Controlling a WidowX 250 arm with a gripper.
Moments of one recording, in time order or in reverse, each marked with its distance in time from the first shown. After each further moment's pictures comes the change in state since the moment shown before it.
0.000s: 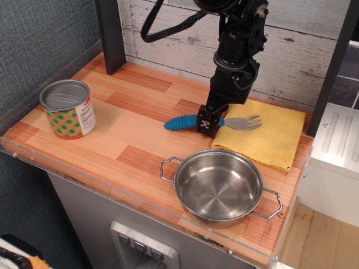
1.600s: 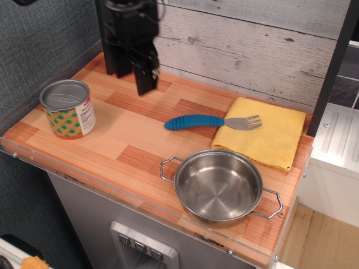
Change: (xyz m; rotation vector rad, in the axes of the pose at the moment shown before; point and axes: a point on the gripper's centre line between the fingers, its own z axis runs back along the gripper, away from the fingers) arm -0.121 -0.018 0.049 -0.022 -0.164 1.116
